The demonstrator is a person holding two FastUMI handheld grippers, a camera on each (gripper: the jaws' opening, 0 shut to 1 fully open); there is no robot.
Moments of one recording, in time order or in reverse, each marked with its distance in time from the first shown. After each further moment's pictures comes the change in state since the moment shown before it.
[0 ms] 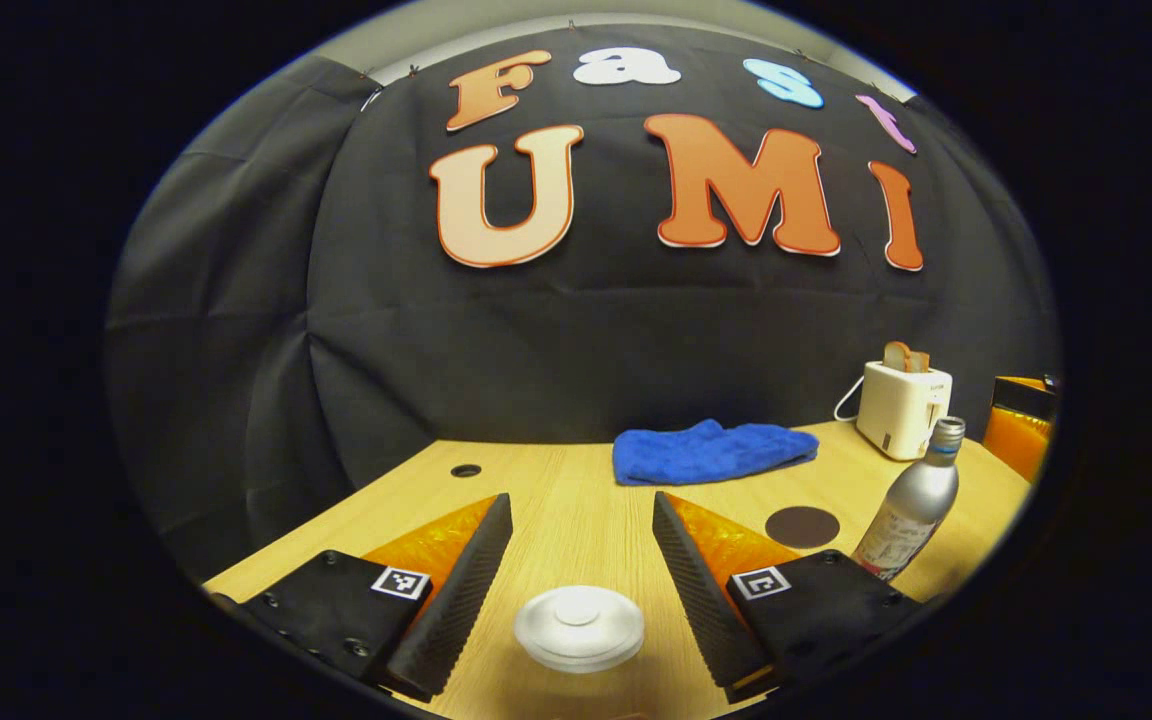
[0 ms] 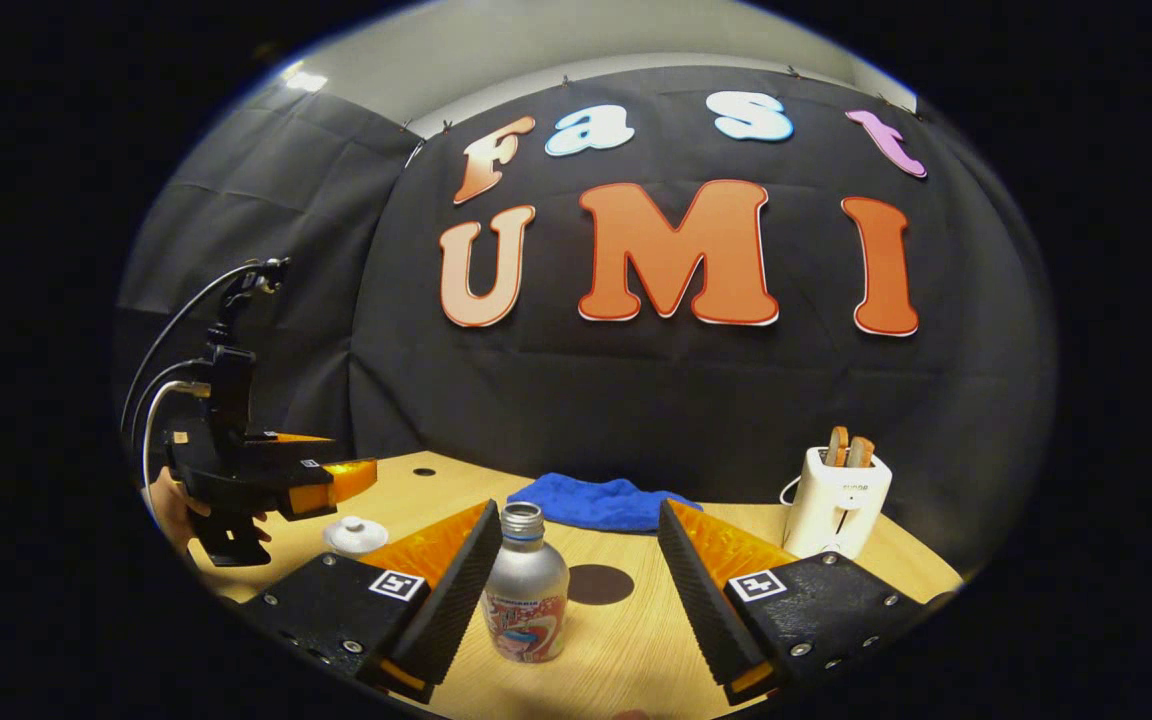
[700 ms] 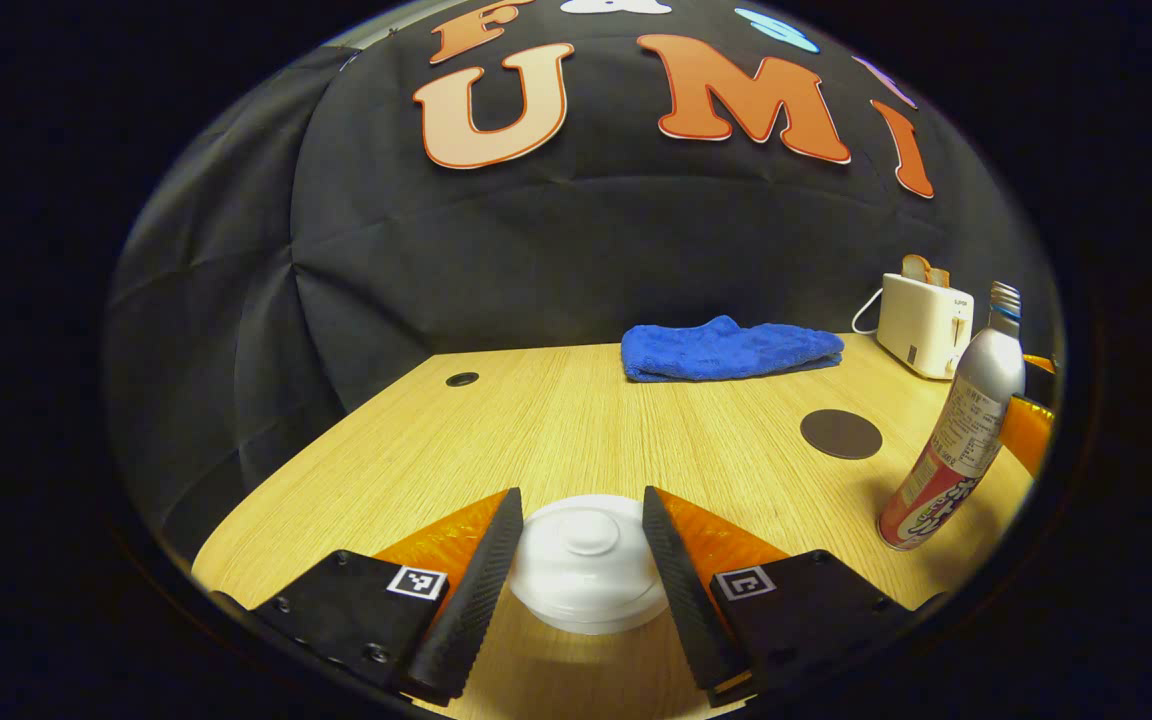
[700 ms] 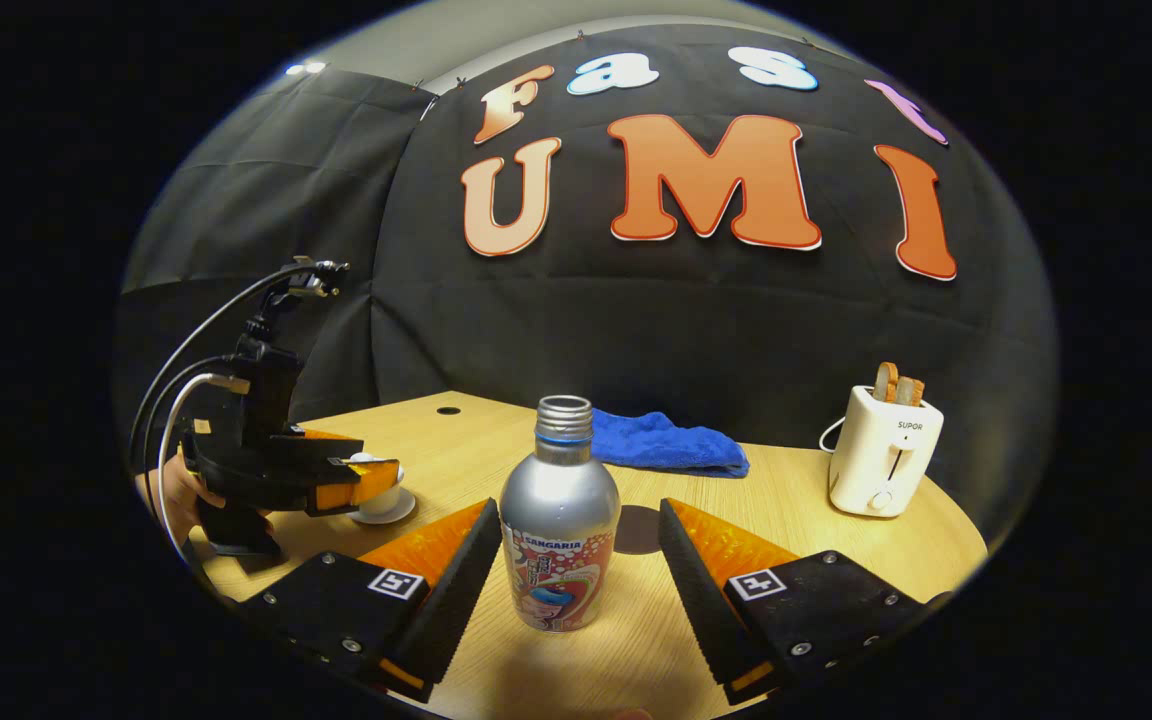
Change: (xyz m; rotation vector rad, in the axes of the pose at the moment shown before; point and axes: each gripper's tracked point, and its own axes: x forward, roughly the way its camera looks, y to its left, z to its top) left arm 0.025 0.006 -0.085 0.040 0.228 0.008; right arm 0.015 0.027 -0.067 -0.006 0.167 0.086
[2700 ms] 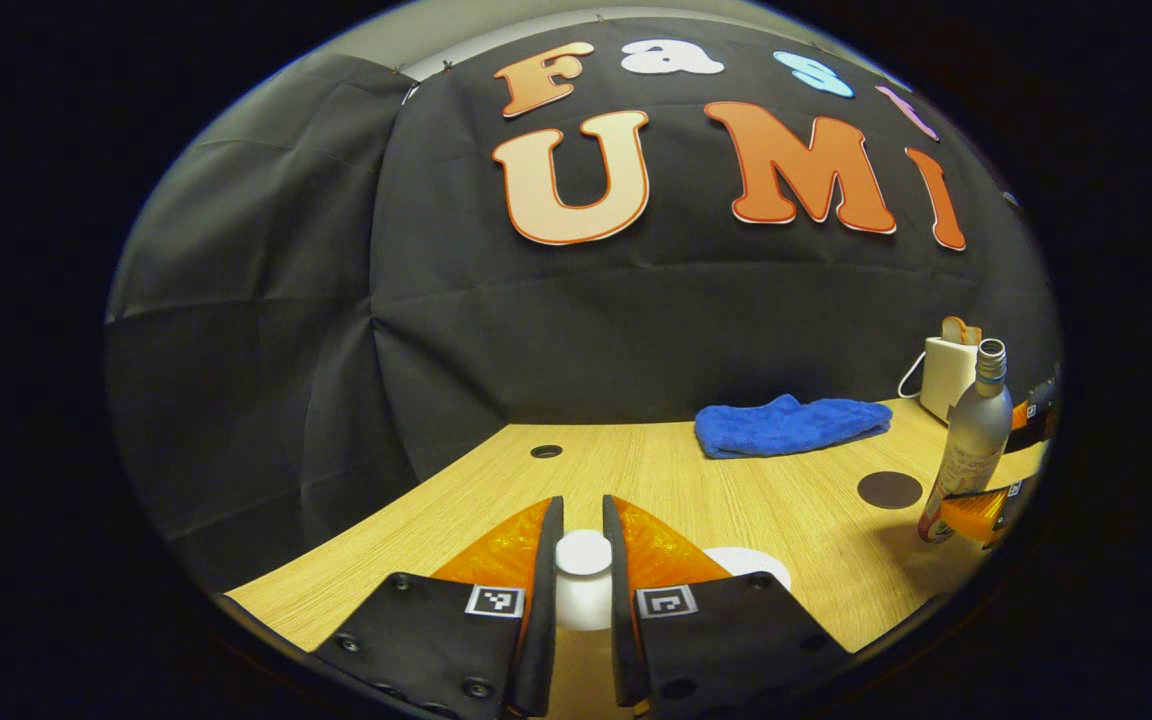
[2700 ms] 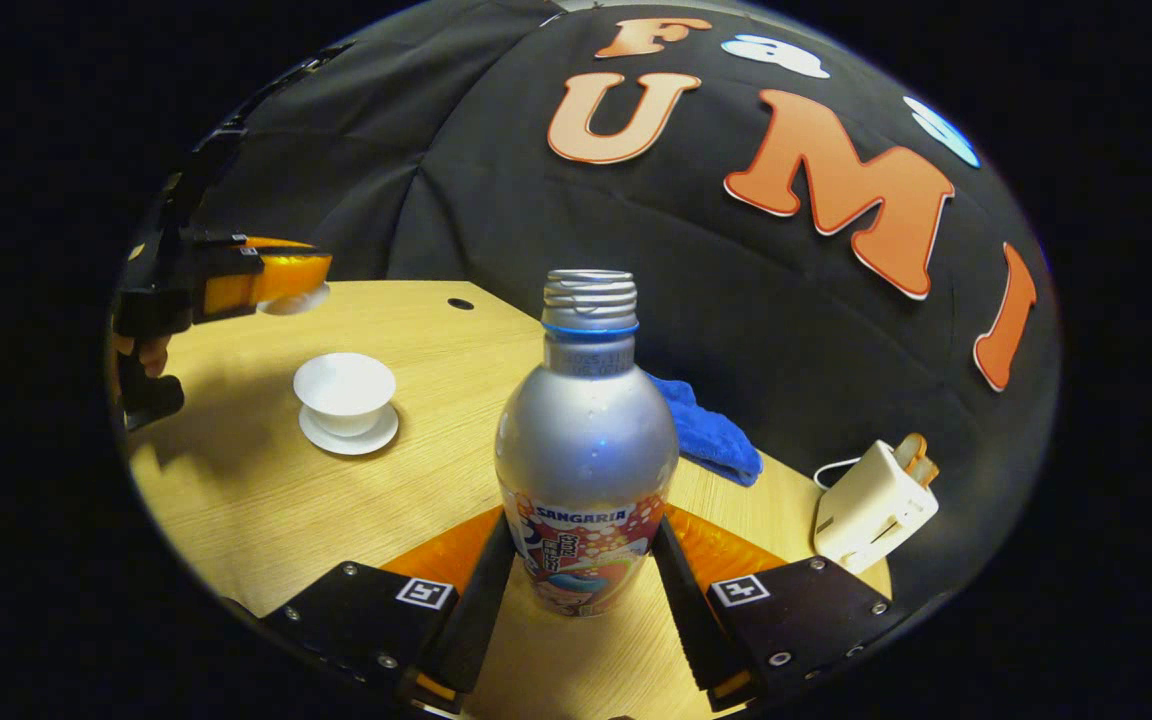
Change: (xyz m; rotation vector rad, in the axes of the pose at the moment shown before) left arm -0.044 0.099 0.050 -0.049 -0.223 0.143; right arm 0.050 0.032 -0.010 -0.394 0.228 -0.019
